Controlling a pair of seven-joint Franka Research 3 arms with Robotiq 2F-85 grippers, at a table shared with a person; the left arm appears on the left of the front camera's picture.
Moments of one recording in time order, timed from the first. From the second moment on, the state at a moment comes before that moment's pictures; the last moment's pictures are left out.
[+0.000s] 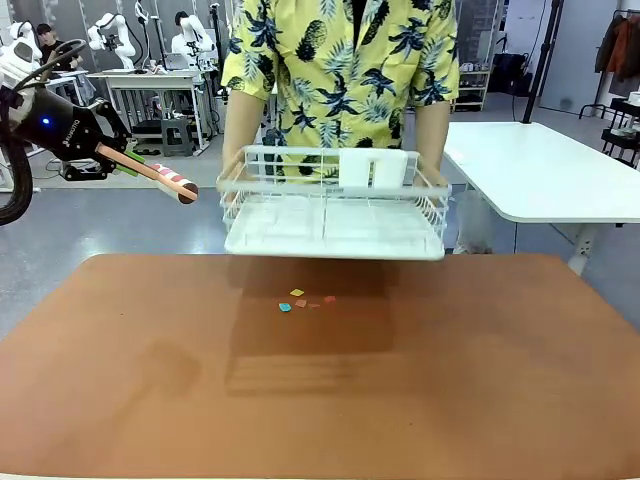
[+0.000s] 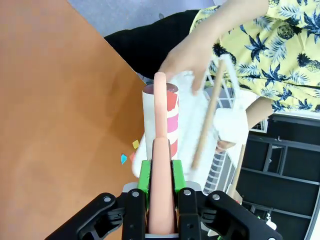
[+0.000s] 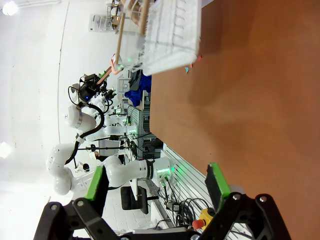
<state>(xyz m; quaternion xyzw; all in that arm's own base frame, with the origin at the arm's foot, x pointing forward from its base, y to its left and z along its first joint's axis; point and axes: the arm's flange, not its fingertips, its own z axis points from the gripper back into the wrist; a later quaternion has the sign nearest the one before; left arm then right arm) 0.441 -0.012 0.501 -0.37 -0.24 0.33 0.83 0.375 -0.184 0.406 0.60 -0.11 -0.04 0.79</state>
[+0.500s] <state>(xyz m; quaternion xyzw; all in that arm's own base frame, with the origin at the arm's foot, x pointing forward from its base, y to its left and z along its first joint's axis) 0.441 -0.012 0.501 -0.37 -0.24 0.33 0.83 0.375 -0.184 0.406 0.60 -0.11 -0.04 0.79</state>
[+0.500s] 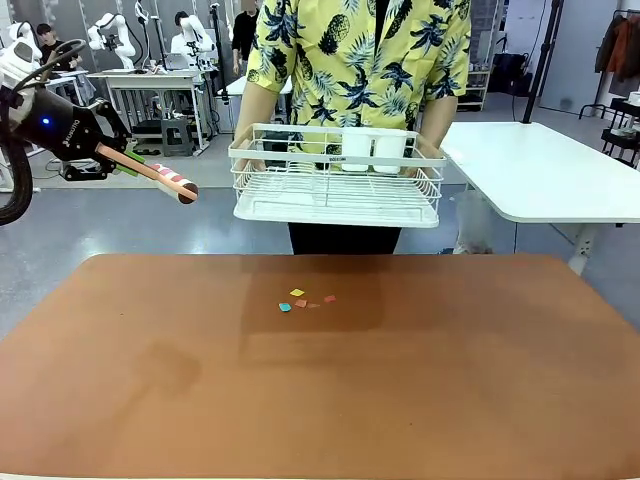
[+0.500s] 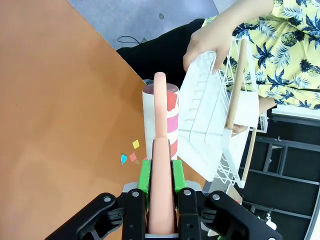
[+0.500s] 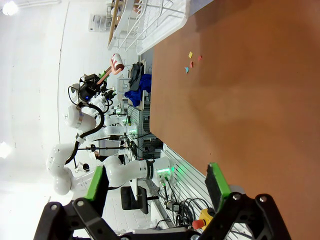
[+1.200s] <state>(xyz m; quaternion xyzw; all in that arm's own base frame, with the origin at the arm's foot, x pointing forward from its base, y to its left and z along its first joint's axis) 0.441 -0.011 0.503 -0.36 -0.24 0.33 0.84 0.375 -0.184 0.406 0.60 -0.11 -0.04 0.79</state>
